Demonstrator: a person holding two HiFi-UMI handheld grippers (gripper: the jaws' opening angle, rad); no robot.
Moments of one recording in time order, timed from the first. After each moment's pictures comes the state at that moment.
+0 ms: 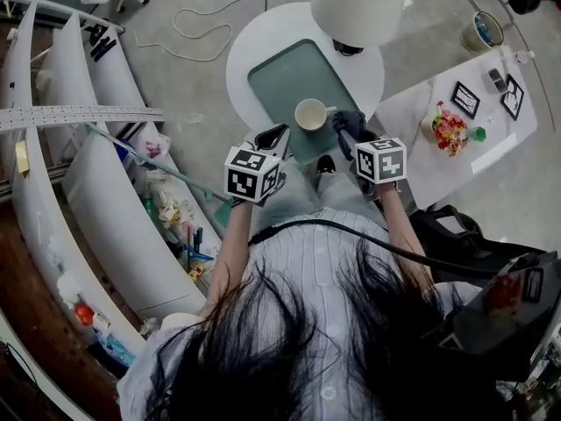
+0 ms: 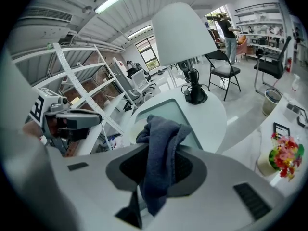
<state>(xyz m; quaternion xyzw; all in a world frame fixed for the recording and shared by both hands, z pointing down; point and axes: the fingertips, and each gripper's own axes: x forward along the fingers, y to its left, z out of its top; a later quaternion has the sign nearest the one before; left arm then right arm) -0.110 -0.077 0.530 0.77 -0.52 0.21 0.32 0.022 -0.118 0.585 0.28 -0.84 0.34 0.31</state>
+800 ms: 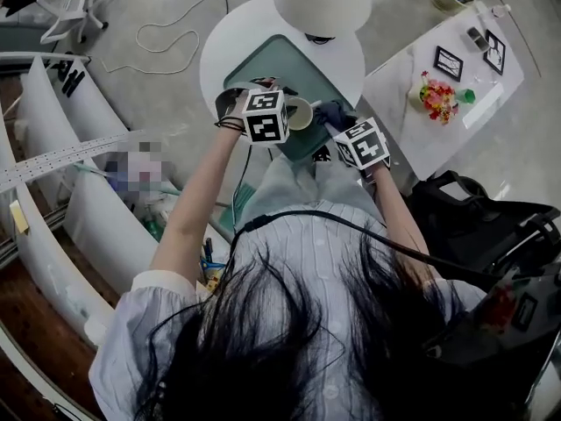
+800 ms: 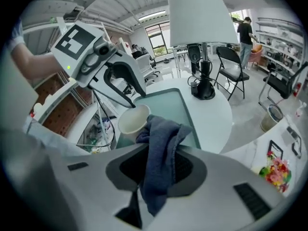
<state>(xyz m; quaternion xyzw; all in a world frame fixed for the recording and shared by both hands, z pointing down) -0.064 -0.142 0.607 0.83 -0.02 0.55 -0.02 0.008 -0.118 0.621 0.25 -0.84 0.28 0.40</state>
